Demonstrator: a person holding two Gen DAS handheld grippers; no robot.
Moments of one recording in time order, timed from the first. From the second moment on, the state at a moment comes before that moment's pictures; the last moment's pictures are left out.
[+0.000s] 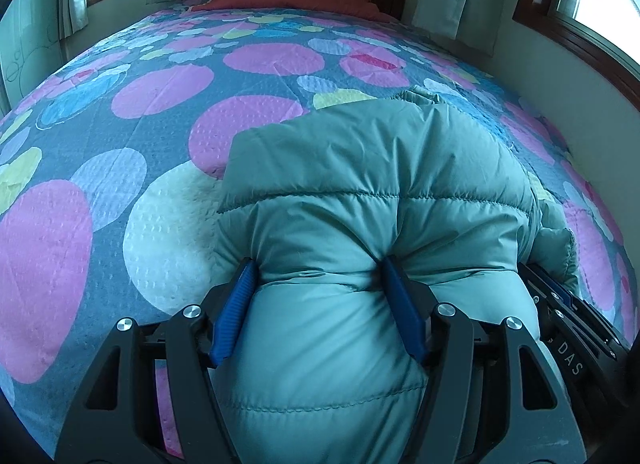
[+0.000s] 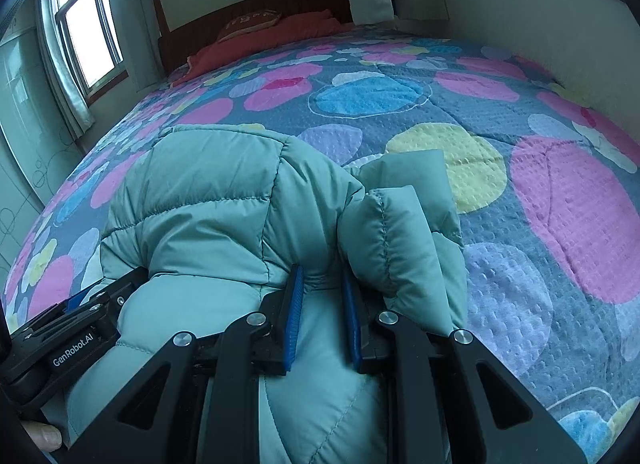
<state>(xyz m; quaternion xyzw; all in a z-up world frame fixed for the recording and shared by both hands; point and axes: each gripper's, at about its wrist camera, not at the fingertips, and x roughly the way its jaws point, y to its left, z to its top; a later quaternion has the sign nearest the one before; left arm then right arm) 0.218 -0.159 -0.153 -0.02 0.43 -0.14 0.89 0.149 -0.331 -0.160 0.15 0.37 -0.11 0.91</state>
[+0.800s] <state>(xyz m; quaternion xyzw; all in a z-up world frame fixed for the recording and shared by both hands) 0.210 -0.145 -0.123 -0.03 0.46 -0.15 0.87 0.129 -0.332 -0.114 0.15 0.36 -0.12 0.91</state>
